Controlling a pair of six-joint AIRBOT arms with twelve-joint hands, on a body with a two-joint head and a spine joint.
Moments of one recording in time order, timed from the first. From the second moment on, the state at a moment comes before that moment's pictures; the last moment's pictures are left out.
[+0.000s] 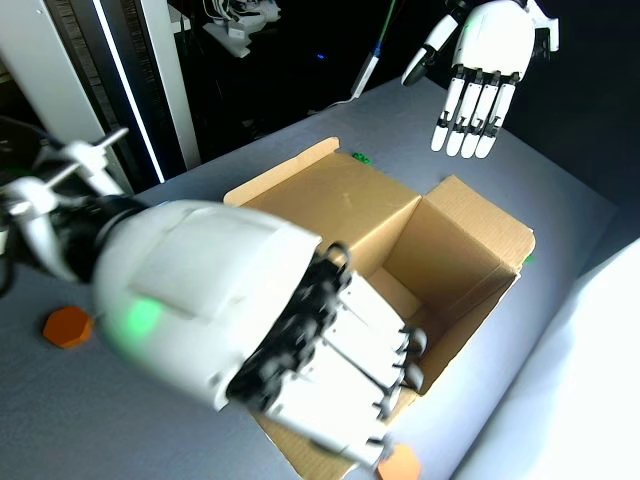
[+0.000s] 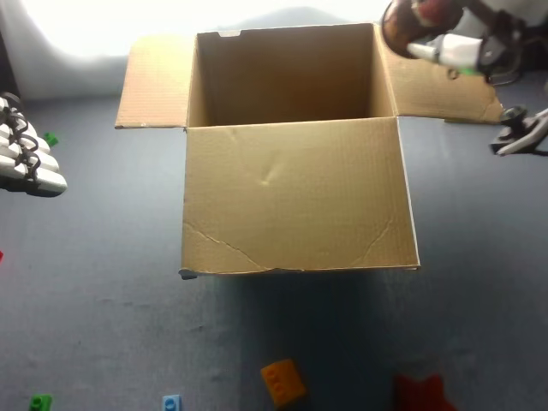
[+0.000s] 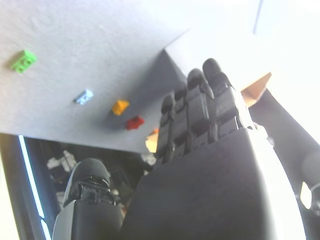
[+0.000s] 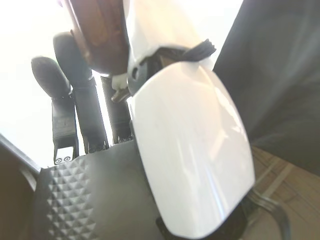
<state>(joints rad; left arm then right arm) -0.04 -0.64 1.36 2.19 -1.02 -0.67 -0.10 -1.09 1.08 0.55 0.70 -1.57</state>
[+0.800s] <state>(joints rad) 0.05 -0.82 1.49 2.13 -0.98 -0.63 -0.16 -1.25 1.14 0.43 0.75 -1.49</state>
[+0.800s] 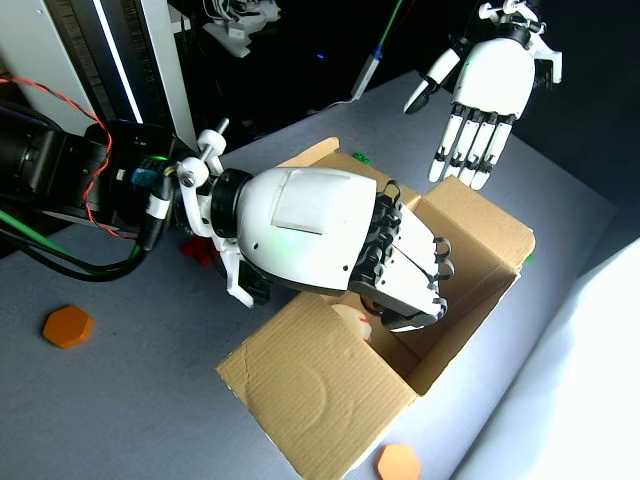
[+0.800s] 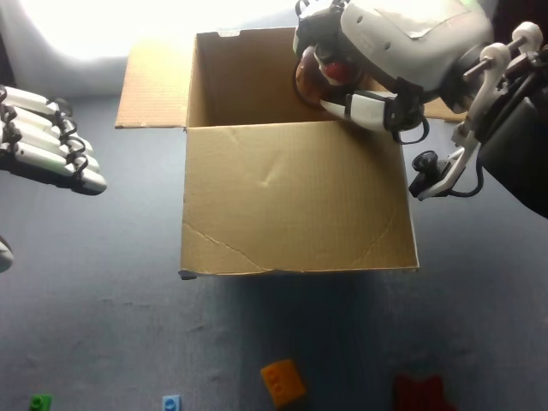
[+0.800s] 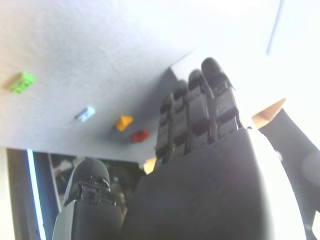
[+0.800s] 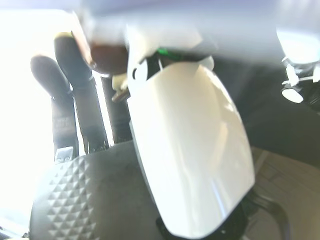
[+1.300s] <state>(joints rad) 0.10 -0.91 1.56 2.08 -0.95 -0.57 -0.17 -1.28 1.17 0.43 0.76 -1.47</state>
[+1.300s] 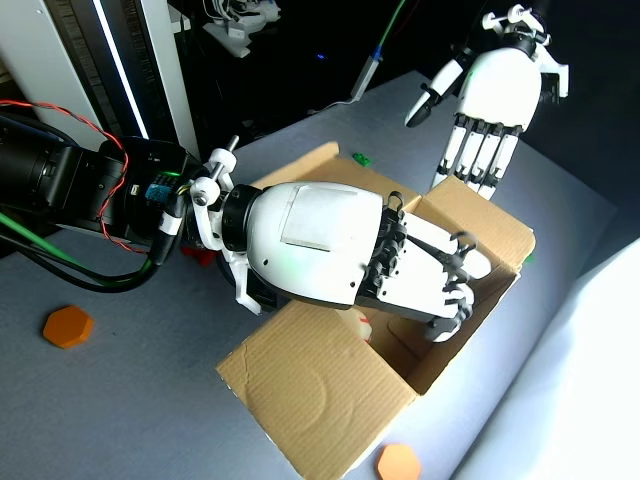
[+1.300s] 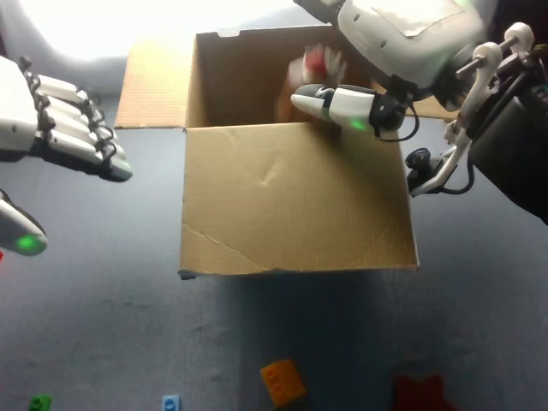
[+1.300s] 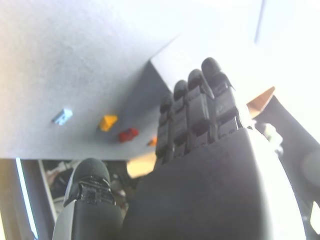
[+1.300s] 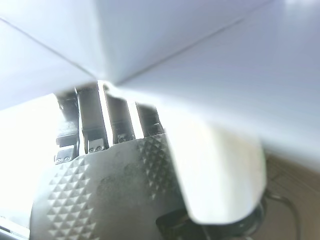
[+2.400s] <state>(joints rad) 0.01 -0.98 1.69 1.91 -0.90 -0.49 -0.31 -0.80 0.96 0.94 0.75 -1.67</state>
